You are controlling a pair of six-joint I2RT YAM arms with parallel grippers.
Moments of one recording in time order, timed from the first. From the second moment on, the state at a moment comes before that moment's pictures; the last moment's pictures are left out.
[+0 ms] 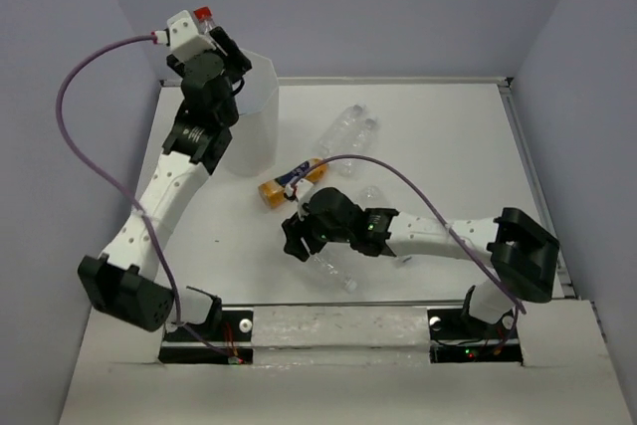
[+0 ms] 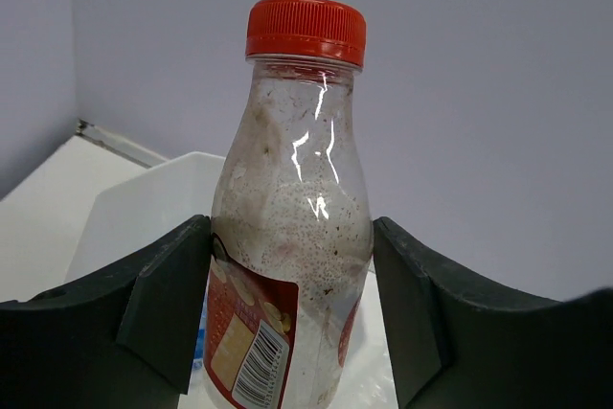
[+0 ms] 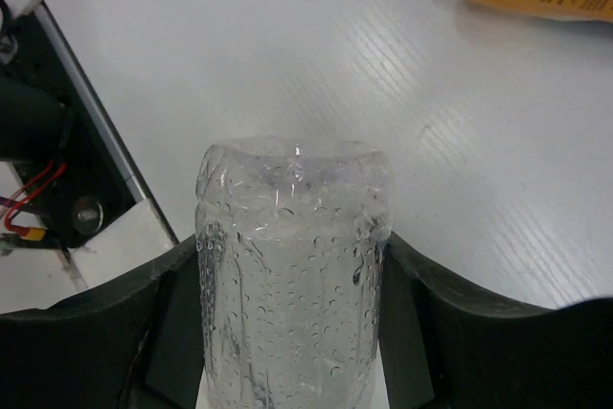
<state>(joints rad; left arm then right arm) -0.38 1.28 1.43 -0.06 -0.61 -0.42 1.13 1.63 1.04 -0.03 -0.06 0.31</state>
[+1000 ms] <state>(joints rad) -0.29 0.86 1.15 -0.09 -0.28 -0.43 1.05 1.47 1.49 0.09 0.11 0.09</state>
